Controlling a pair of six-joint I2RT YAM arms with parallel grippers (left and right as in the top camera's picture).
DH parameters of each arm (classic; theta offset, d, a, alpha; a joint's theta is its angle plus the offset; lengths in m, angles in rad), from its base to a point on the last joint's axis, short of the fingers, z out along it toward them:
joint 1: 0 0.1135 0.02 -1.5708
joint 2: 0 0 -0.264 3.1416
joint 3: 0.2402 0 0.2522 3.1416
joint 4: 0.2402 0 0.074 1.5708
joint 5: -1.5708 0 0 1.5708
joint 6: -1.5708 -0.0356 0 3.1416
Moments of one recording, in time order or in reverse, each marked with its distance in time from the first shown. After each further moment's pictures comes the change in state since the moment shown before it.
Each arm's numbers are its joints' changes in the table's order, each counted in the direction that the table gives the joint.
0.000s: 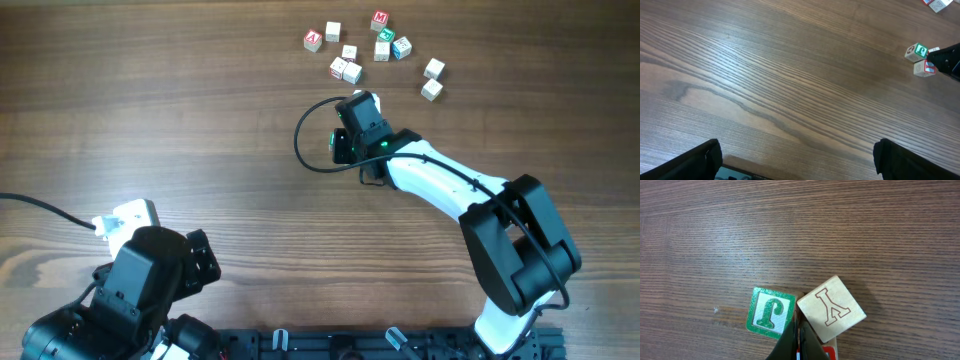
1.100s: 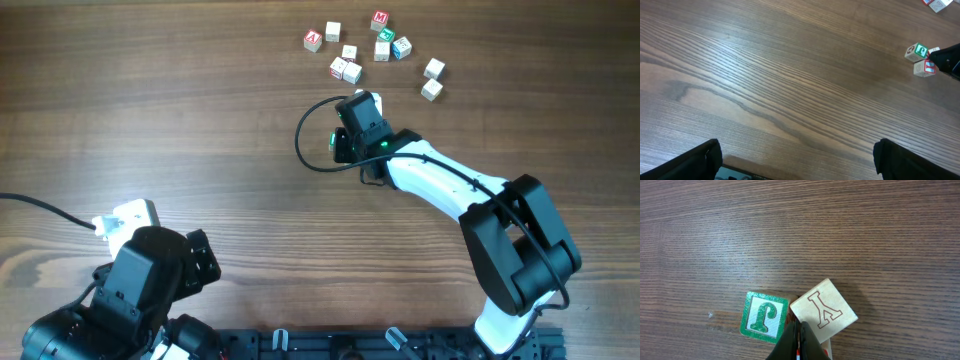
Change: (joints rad) left arm 0.000 0.000 0.000 0.000 0.000 0.000; right arm 0.000 0.000 0.000 0.000 -0.027 -0.011
